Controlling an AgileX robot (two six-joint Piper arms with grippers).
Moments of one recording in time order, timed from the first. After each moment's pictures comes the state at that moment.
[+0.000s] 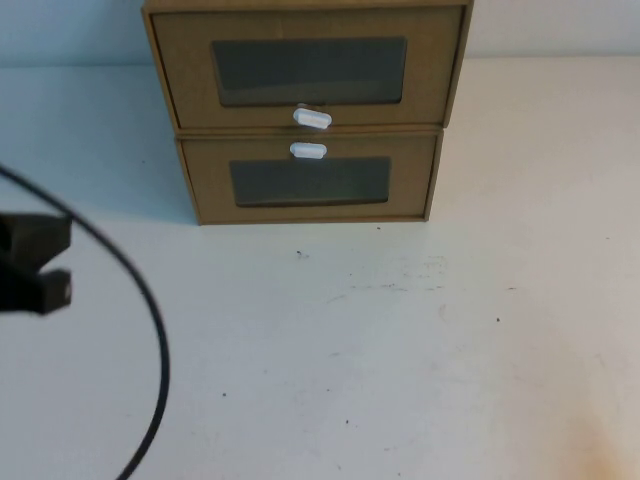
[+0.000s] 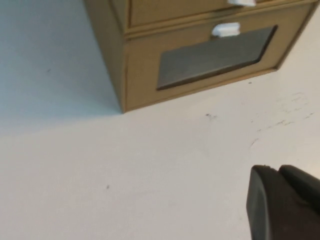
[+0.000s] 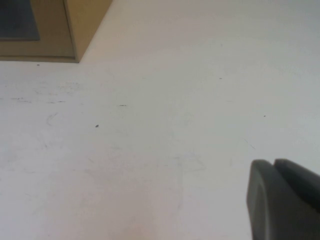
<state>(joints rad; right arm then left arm) 0.03 -0.01 0.02 0.20 0.36 -0.15 -0.20 0.81 -0.84 -0.30 0.71 0.29</state>
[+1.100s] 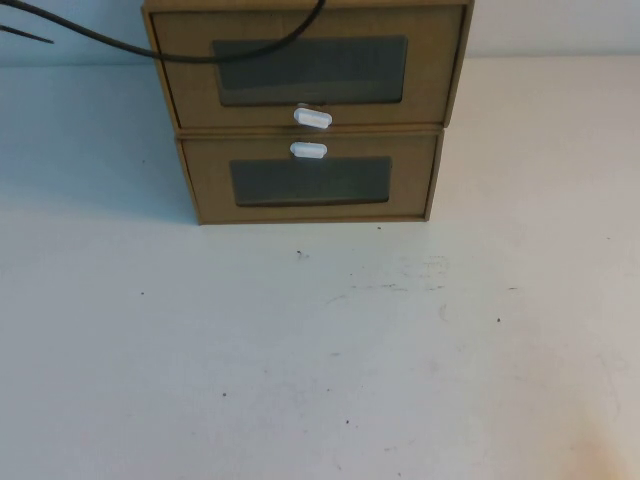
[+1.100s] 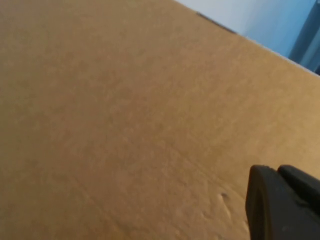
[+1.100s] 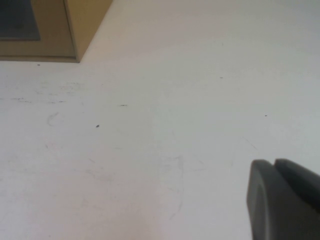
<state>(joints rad) 0.03 -0.01 0.02 0.21 0.36 -0.15 -0.22 2.07 -2.41 -0.66 1.06 0.62</state>
